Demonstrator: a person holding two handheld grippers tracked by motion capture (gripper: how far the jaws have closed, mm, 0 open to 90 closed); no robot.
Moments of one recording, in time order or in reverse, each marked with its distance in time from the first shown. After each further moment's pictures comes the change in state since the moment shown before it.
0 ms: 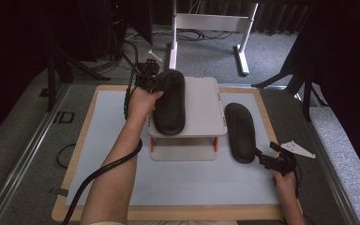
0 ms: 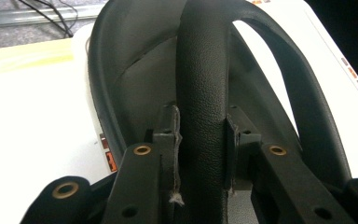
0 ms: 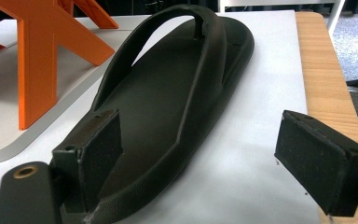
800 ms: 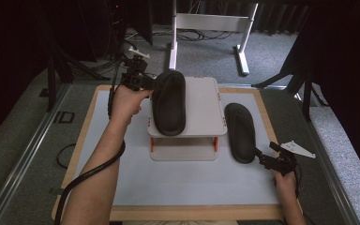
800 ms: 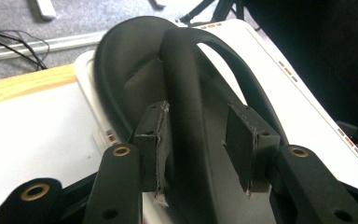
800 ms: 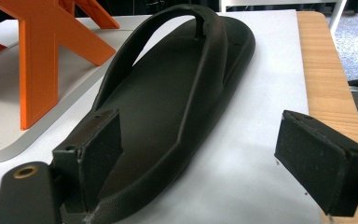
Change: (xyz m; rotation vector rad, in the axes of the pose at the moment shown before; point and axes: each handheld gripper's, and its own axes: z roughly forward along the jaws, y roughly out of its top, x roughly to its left) left arm 0.019 -0.015 -0.049 -0.119 -0.130 0.077; right arm 0.000 0.000 0.000 0.004 0.004 0.002
